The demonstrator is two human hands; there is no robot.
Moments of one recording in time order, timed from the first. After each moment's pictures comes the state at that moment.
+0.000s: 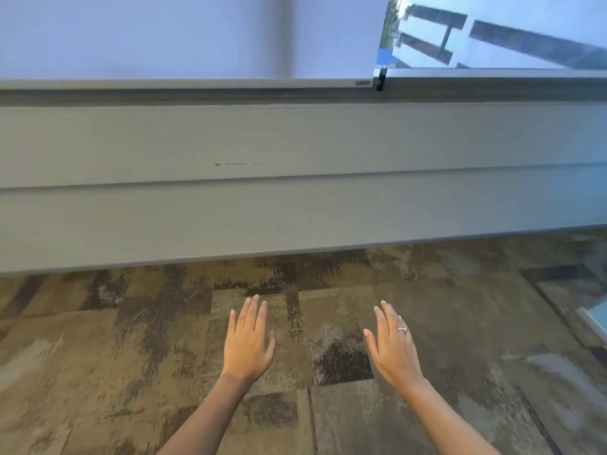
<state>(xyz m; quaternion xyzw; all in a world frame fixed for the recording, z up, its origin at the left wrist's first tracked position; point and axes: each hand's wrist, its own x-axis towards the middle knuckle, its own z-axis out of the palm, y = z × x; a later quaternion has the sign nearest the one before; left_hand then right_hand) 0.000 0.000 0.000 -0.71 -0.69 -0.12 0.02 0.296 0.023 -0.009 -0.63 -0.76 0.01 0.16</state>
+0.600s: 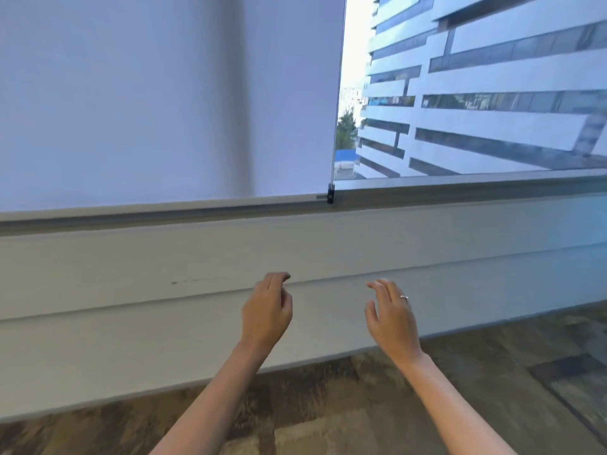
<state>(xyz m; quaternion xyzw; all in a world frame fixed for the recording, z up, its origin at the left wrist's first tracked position) 0.097 0.300 0.196 -0.69 -0.58 -0.44 0.04 0.328 0.294 0.183 -0.58 -0.71 -0.11 0.39</state>
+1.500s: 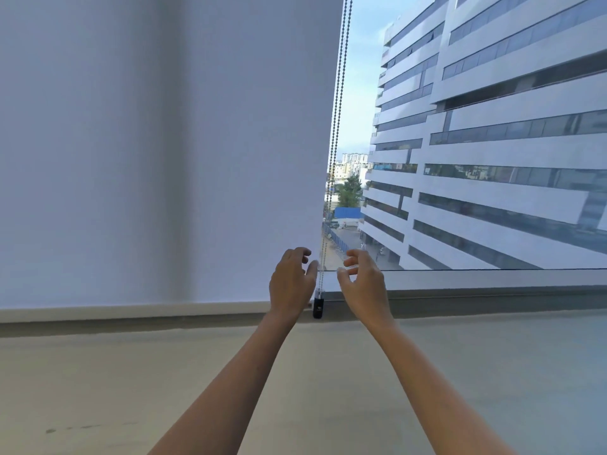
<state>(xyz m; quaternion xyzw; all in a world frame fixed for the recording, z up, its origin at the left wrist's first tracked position) 0.225 0.711 0.335 -0.62 -0.54 -0.57 -0.03 0.358 0.700 0.344 -0.51 -0.68 0.05 0.53</state>
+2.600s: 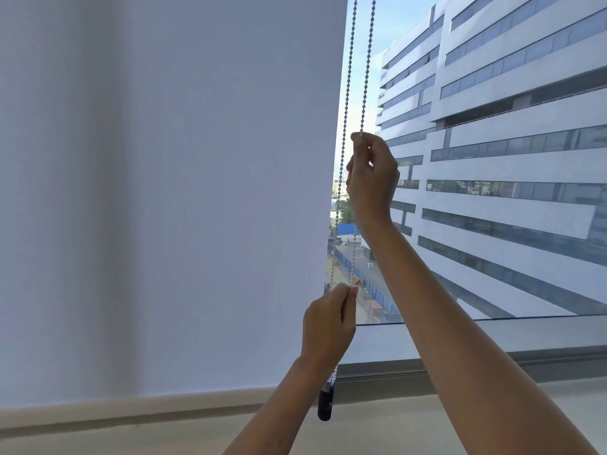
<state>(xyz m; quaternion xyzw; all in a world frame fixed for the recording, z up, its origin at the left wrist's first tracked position) 0.275 0.841 0.351 -0.69 -0.37 -0.63 0.01 0.323 0.856 0.552 -0.27 -0.55 0.03 0.79</state>
